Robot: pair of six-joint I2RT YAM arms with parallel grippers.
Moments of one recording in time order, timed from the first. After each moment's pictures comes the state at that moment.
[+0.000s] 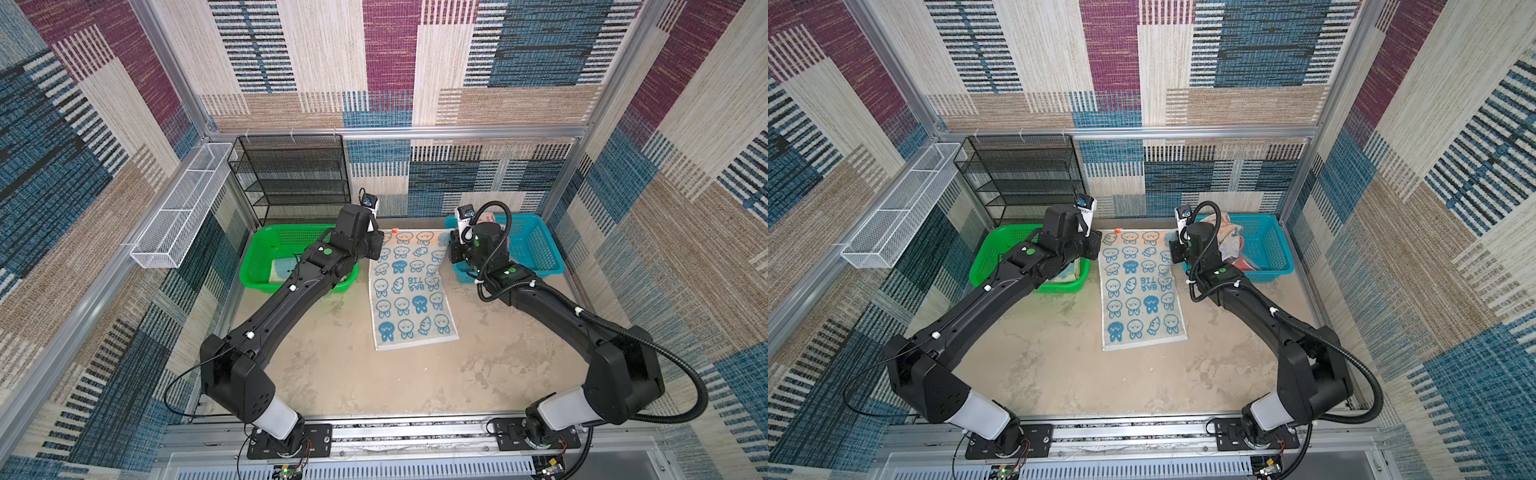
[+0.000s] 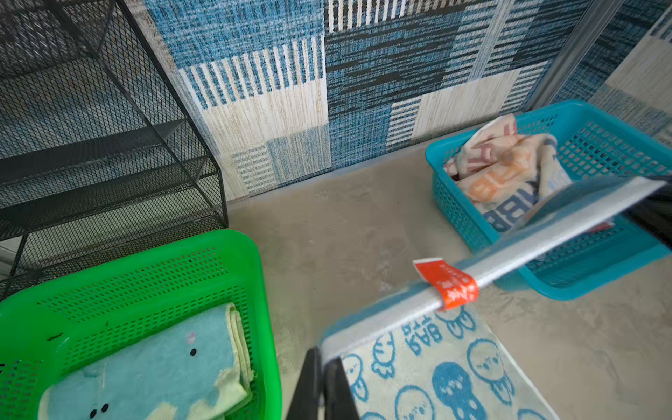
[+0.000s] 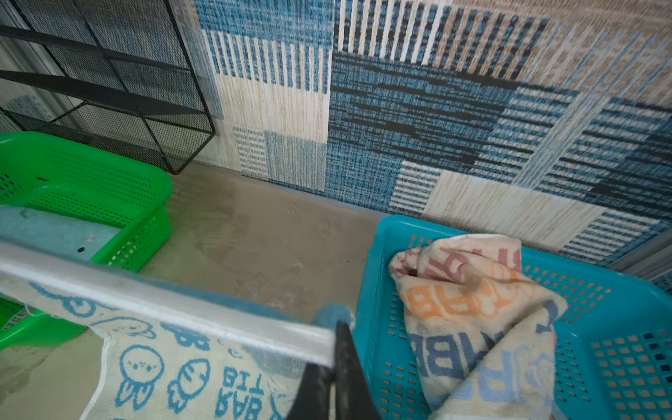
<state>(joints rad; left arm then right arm) -0.52 1.57 1.54 -0.52 -0.23 -0.06 0.41 1.51 1.13 0.03 0.16 0.00</state>
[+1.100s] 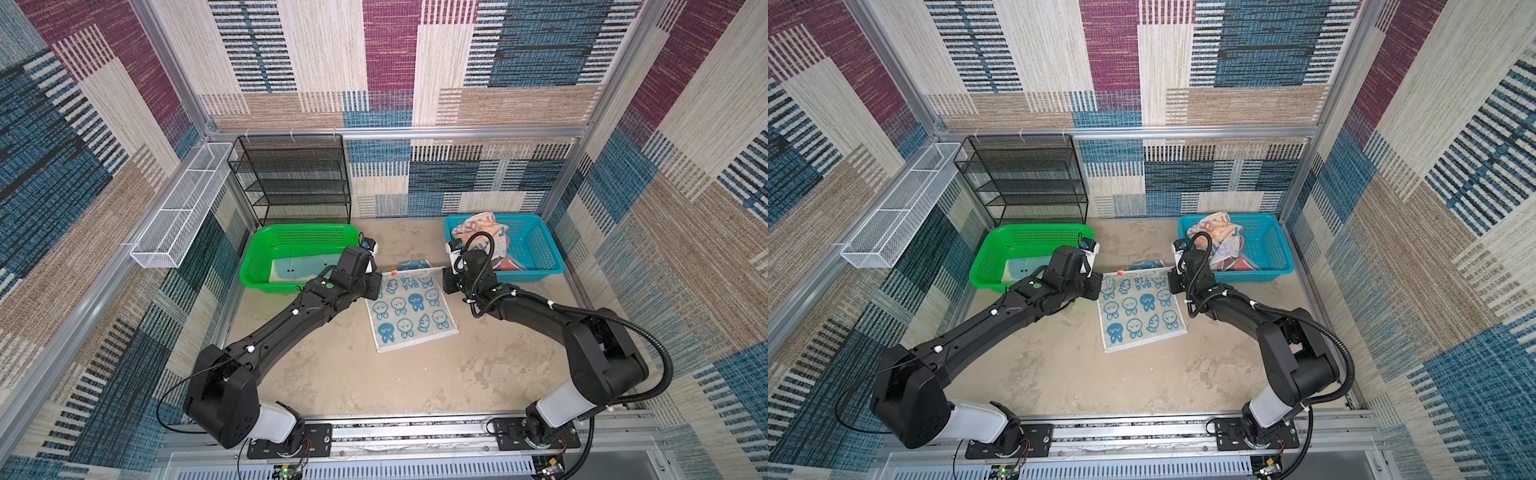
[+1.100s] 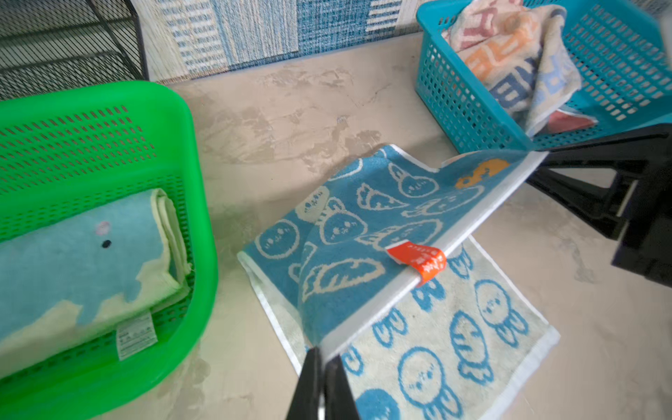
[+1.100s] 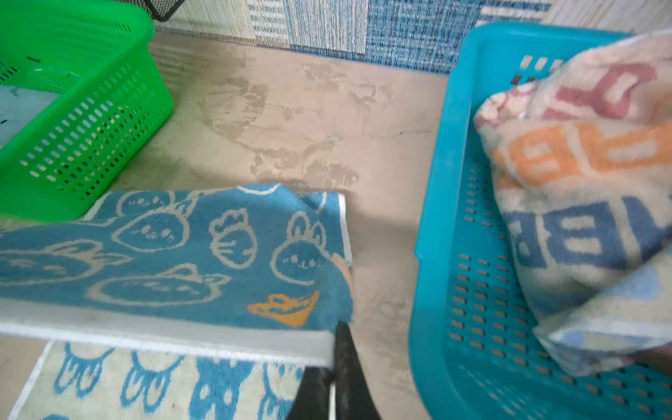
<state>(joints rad) -0.56 1.42 1.09 -0.42 -0.09 -0.19 0.40 1.56 0.87 0.09 0.03 0.11</state>
